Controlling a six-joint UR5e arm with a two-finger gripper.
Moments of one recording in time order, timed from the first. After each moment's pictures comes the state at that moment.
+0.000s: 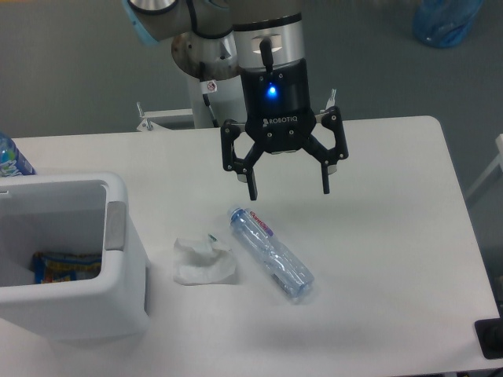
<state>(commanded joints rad) 2.44 -1.68 -1.47 -0.93 1.46 0.54</state>
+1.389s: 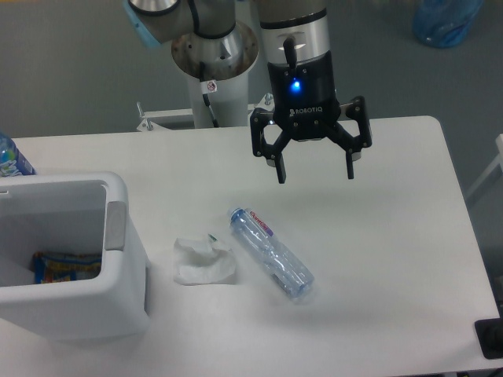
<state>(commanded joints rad) 2.50 -1.65 -1.52 -0.94 1.49 0.64</state>
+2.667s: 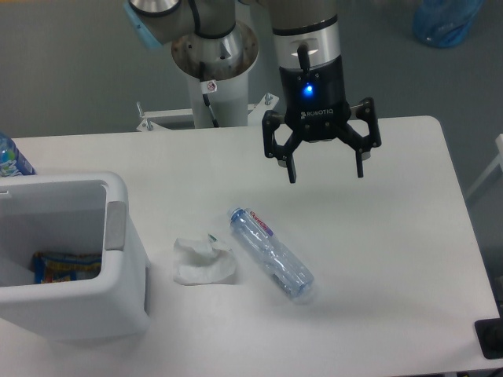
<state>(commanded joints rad) 2.53 -1.64 -1.55 -0.94 1.50 0.64</state>
